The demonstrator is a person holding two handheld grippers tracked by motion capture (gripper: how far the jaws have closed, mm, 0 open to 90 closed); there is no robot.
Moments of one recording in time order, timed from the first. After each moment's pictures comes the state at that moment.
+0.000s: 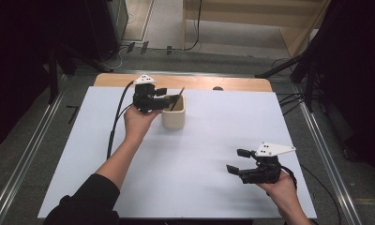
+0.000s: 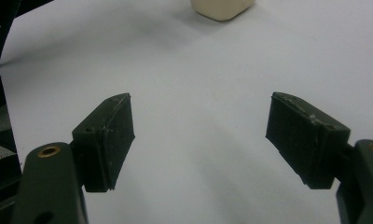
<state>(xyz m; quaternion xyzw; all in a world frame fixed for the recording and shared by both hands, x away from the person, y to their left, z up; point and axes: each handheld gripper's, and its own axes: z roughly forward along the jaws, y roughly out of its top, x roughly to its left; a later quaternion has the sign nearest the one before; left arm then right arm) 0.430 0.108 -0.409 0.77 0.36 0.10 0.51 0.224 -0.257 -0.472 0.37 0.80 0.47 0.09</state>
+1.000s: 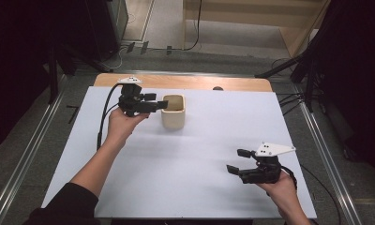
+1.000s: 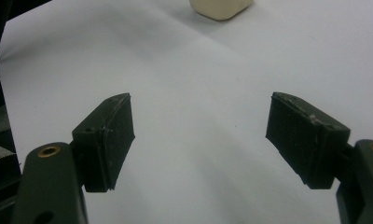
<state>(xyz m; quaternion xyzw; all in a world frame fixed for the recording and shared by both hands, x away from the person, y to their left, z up) 0.418 0.145 -0.400 0.79 0.36 0.03 0.49 0.224 -0.258 -0.472 0.38 0.79 0.47 0.09</state>
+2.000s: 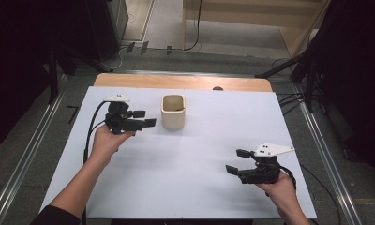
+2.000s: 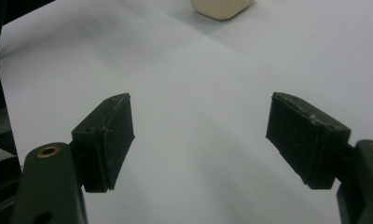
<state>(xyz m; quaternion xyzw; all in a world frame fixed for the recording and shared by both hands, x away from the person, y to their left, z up) 0.379 0.183 -0.424 0.80 0.36 0.02 0.47 0.224 -0.255 -0.473 0.38 0.79 0.47 0.08</state>
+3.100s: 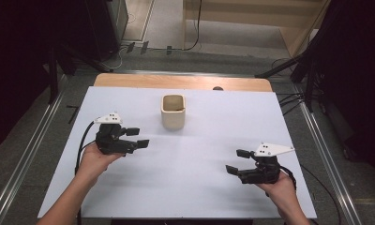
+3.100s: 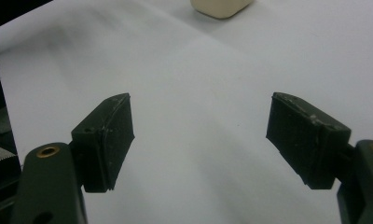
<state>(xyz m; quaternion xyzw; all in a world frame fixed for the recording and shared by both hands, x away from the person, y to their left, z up) 0.328 0.204 -0.437 0.83 0.32 0.01 0.46 0.224 -0.255 -0.473 0.38 0.79 0.47 0.08</state>
